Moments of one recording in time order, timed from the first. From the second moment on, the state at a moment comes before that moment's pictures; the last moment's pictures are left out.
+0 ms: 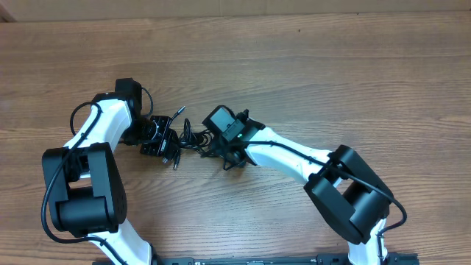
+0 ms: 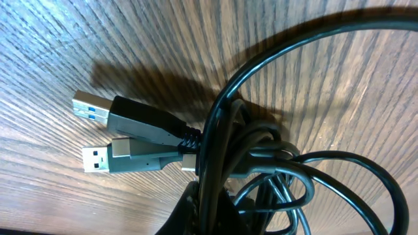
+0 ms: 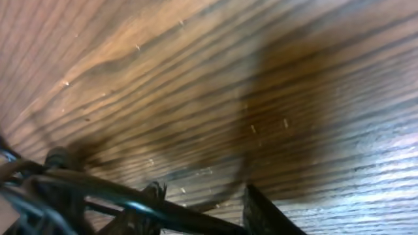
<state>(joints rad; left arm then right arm) 0.09 1.90 1.21 -0.96 0.50 -1.18 0.82 2.03 1.34 -0.51 0.00 1.35</state>
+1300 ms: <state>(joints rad) 0.06 1.90 1.21 -0.84 0.55 -0.63 0.41 2.04 1.35 -1.04 -0.21 0.64</state>
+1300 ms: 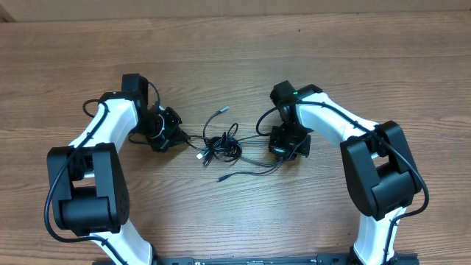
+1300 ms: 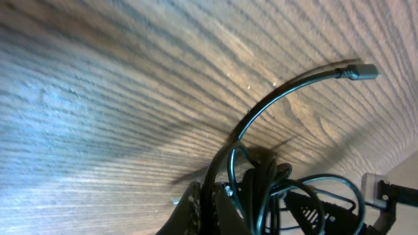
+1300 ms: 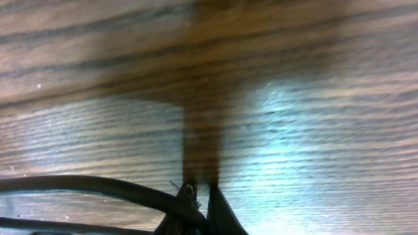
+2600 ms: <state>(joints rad) 0.10 1.90 1.21 -0.62 0.25 -0.68 0.34 2.05 1.50 -1.17 -0.03 0.57</state>
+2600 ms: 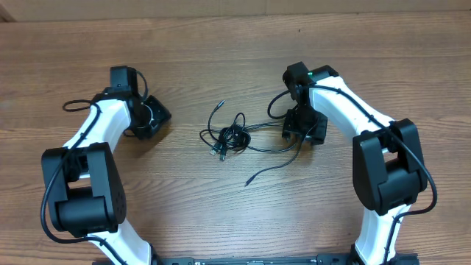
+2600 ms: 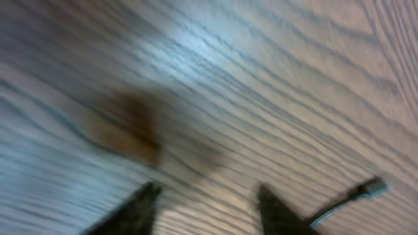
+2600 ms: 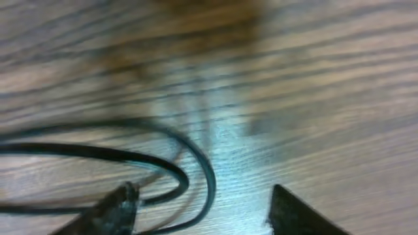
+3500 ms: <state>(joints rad) 0.03 1.90 1.21 -0.55 0.63 -0.48 0.38 2.05 1.51 -0.94 -0.77 0.44</state>
